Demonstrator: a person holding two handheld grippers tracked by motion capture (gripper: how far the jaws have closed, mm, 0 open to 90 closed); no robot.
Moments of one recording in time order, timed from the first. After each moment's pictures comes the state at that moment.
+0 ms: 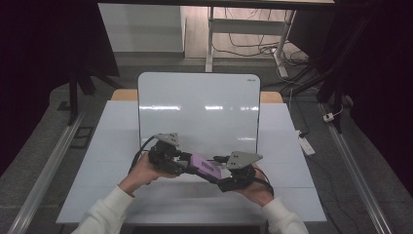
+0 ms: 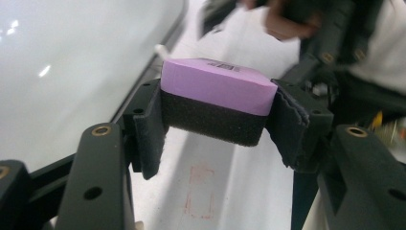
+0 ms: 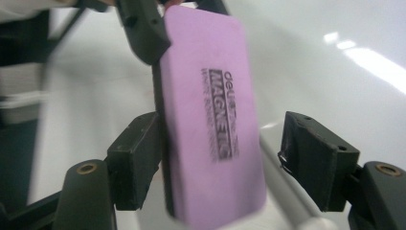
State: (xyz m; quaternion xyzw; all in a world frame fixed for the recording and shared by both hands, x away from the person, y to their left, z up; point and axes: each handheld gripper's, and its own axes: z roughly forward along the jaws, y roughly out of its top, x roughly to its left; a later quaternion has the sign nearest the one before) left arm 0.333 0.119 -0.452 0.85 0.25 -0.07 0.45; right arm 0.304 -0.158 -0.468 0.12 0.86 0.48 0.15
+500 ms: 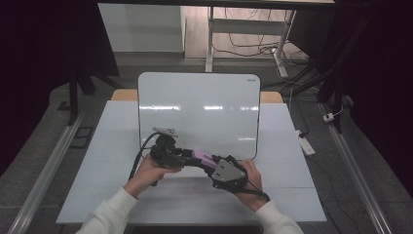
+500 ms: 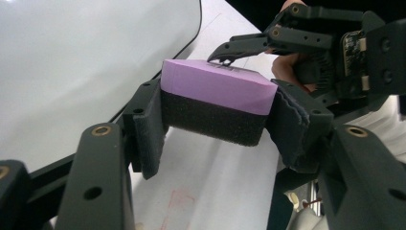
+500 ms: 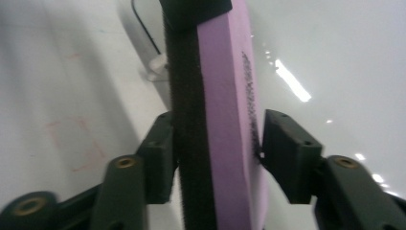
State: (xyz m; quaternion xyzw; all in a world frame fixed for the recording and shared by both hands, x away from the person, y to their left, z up) left arm 0.339 0.115 -0.456 0.80 0.32 -0.12 0.48; right arm 0.286 -0.132 -0.475 0.09 0.86 0.39 0.33
